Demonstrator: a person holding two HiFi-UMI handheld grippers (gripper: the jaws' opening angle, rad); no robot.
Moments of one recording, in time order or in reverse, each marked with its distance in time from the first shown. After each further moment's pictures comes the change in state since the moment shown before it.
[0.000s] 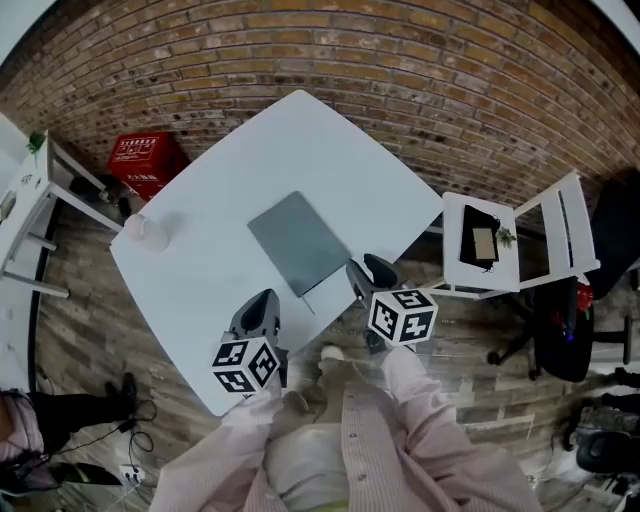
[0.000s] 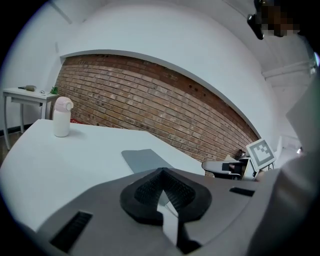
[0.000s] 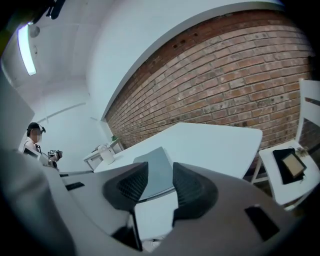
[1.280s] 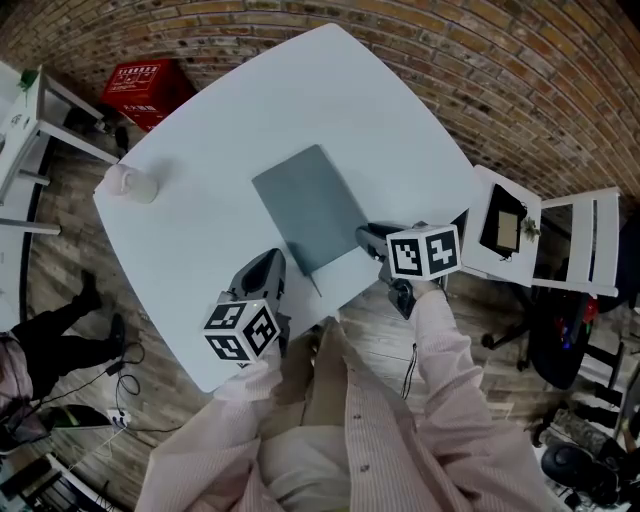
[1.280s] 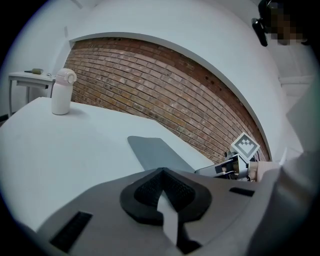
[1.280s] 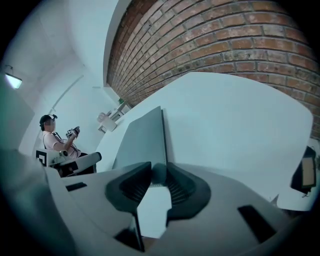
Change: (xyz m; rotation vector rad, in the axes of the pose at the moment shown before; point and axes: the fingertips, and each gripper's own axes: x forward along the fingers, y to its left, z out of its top) left arm 0.050 0.035 -0.021 -0.122 0.099 0.044; right arm 0.079 -0.021 -0.050 0.008 0.567 0.180
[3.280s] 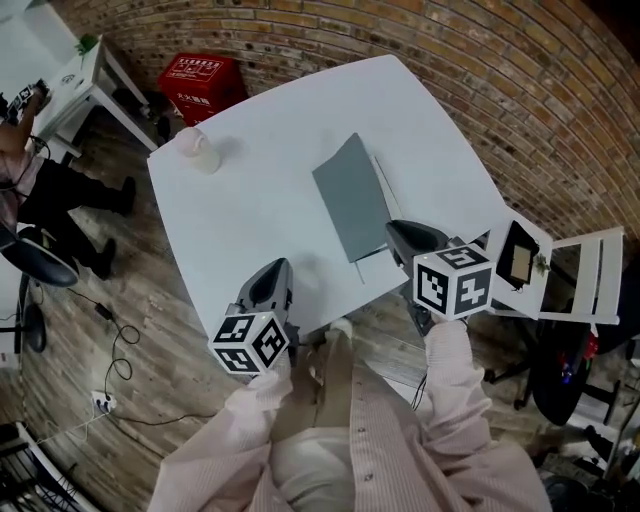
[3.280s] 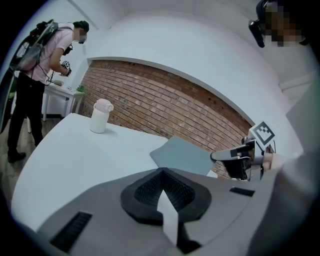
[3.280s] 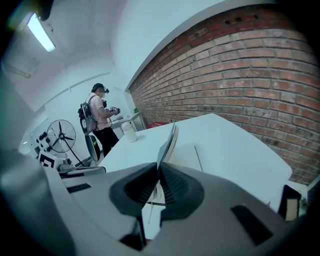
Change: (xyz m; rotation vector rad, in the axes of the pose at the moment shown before) left arm -0.110 0.037 0.006 -0.044 -0.199 0.084; right arm -0.058 0.129 0.037 -0.300 -0.233 -0.071
